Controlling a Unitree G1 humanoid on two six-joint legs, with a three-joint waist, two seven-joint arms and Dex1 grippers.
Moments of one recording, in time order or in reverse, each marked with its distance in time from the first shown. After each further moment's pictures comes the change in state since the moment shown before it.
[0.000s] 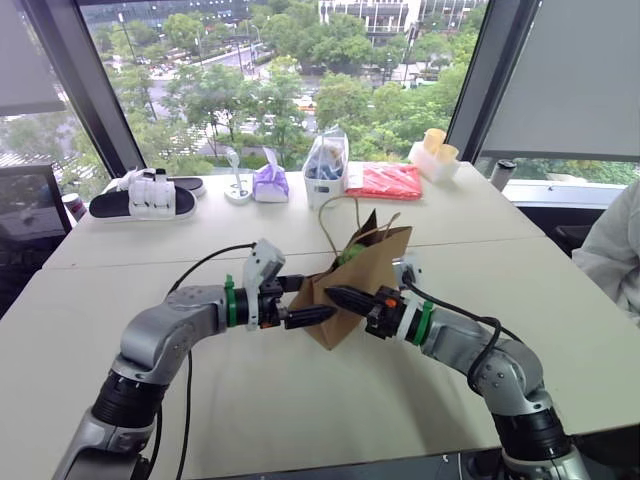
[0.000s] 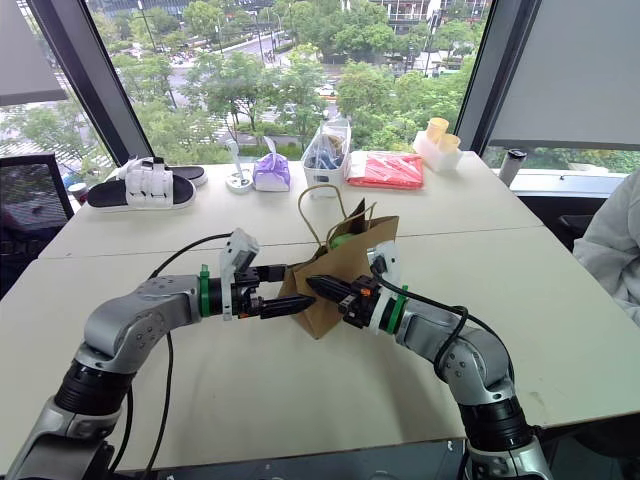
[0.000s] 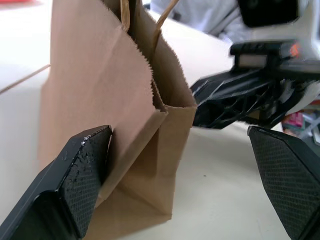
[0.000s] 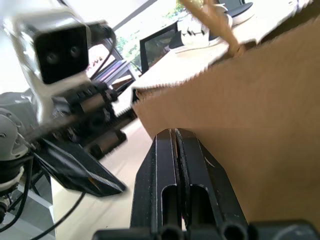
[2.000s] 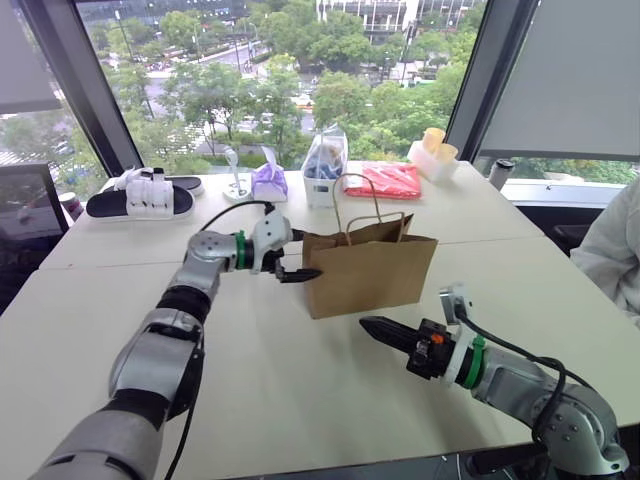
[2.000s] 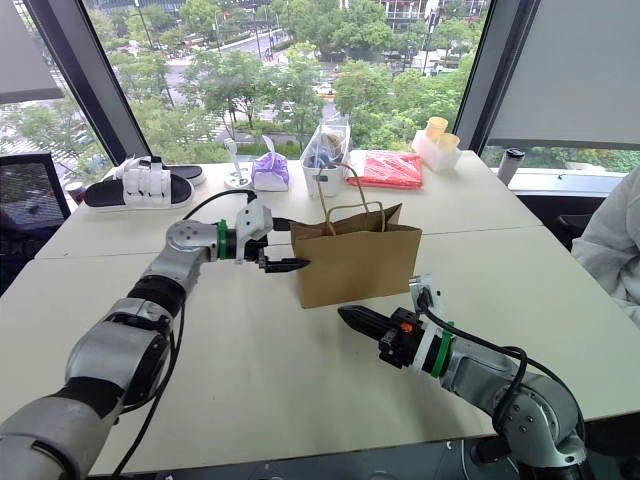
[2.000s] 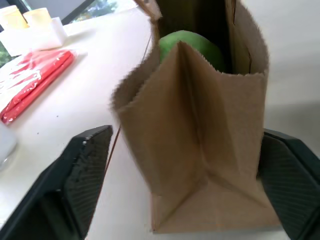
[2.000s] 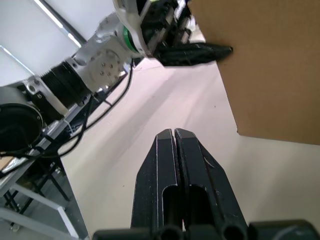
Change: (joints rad) left arm -0.512 -0.093 0.015 1.151 0.495 -1.044 -0.443; right arm 0.283 -0.153 -0.151 -0.215 0.188 0.074 -0.003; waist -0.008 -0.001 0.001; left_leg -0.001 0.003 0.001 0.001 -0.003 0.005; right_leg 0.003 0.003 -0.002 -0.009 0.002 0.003
